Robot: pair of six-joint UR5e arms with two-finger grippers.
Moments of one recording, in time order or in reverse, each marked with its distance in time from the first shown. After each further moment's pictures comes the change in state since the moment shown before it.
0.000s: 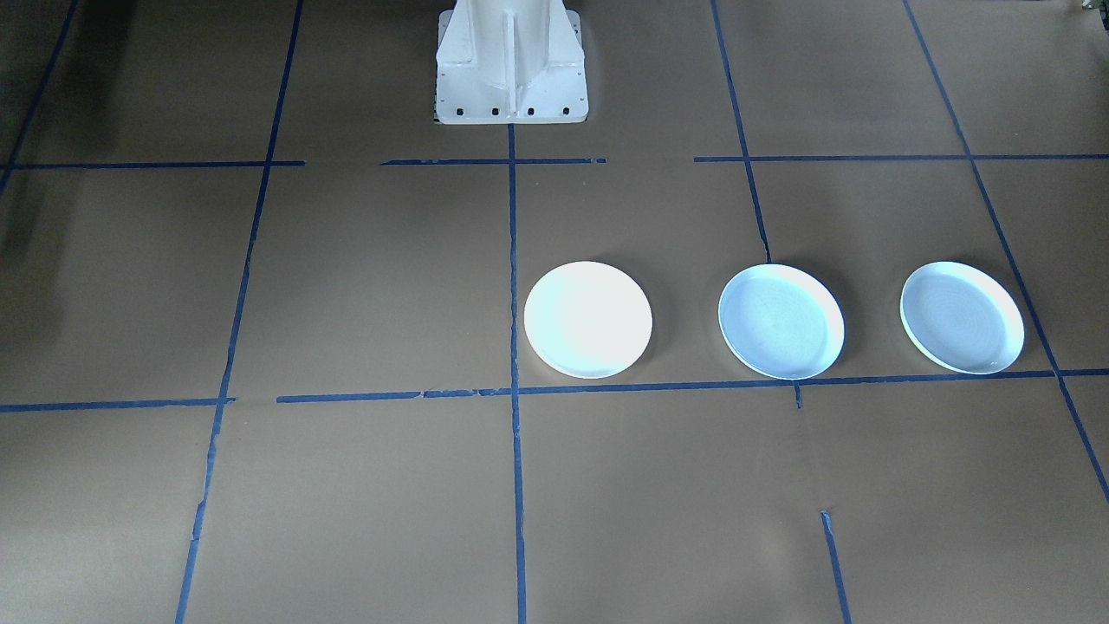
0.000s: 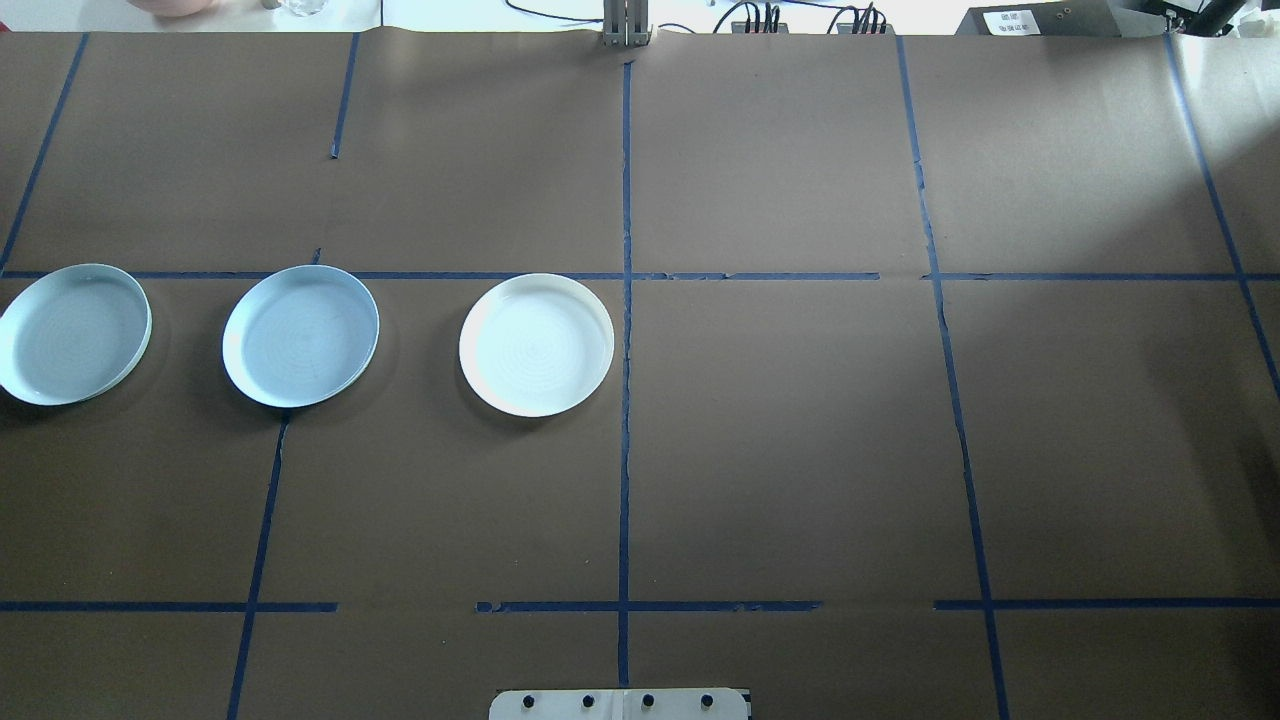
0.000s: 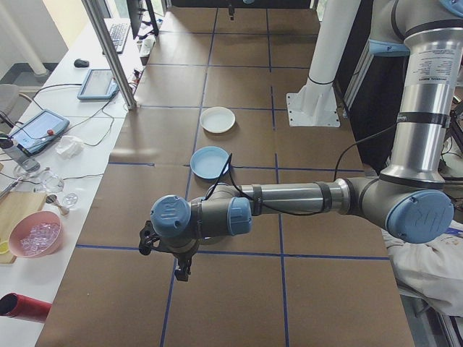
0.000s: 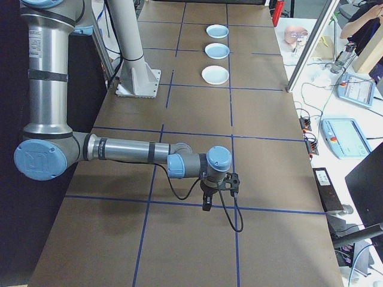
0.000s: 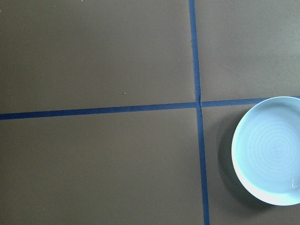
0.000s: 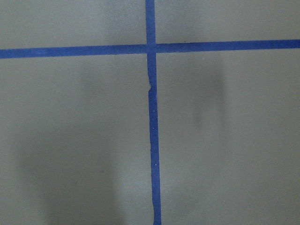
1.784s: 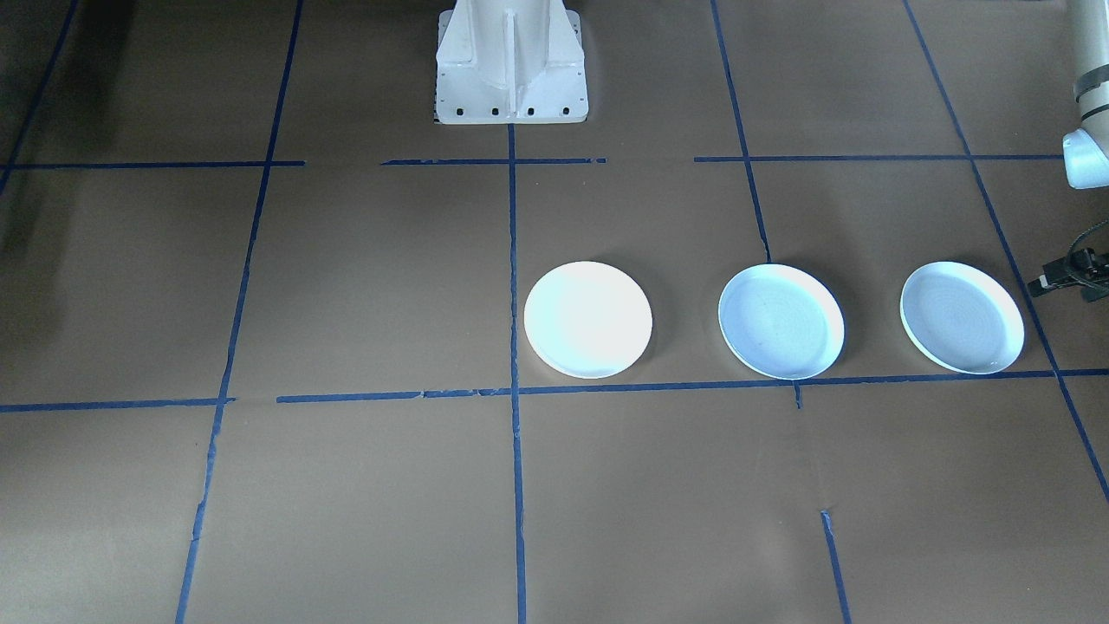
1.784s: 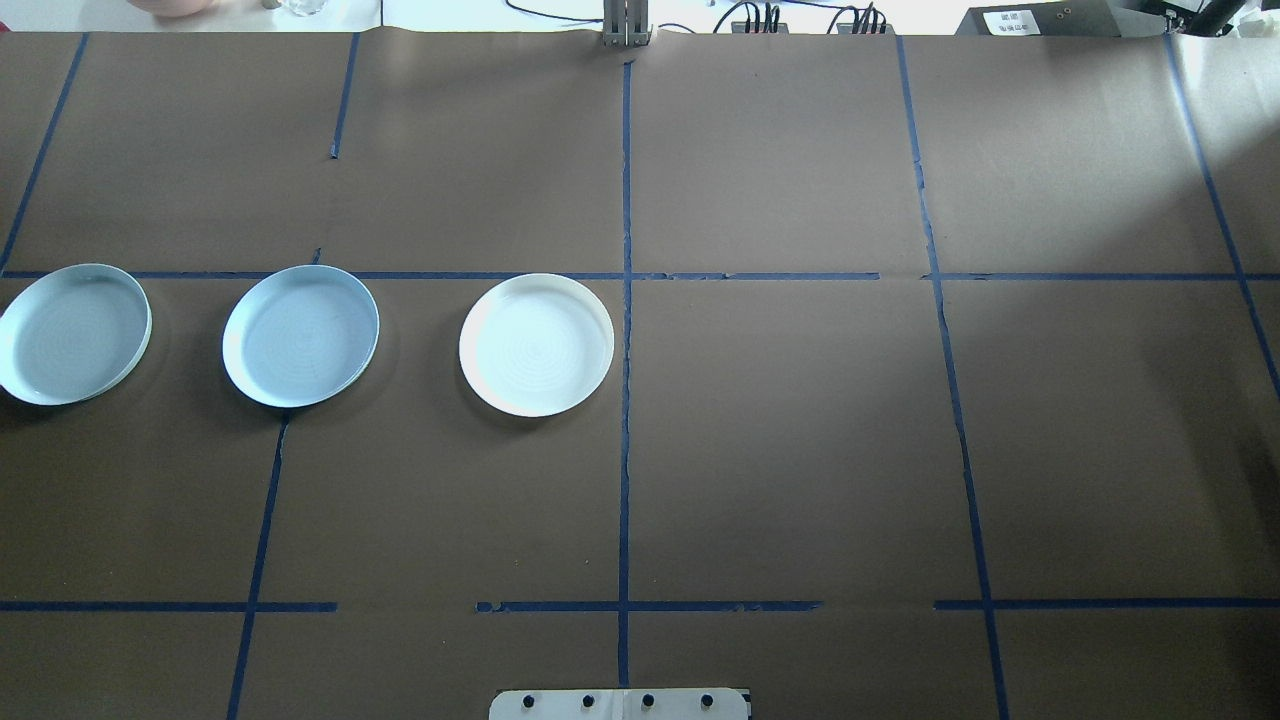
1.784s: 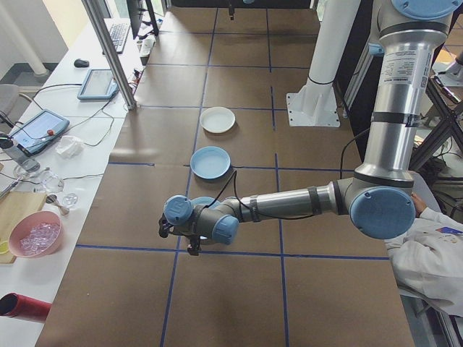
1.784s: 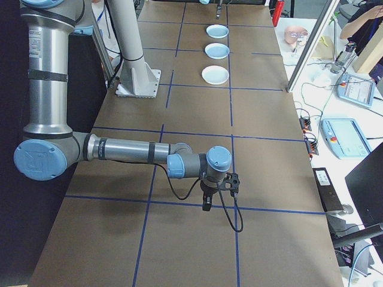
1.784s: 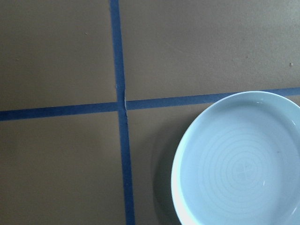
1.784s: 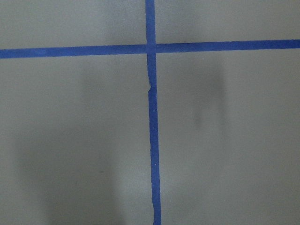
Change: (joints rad) left arm 0.367 -0.024 0.232 -0.529 -0.085 -0.502; right arm 0.001 -0.001 0.001 0.000 0.000 0.000
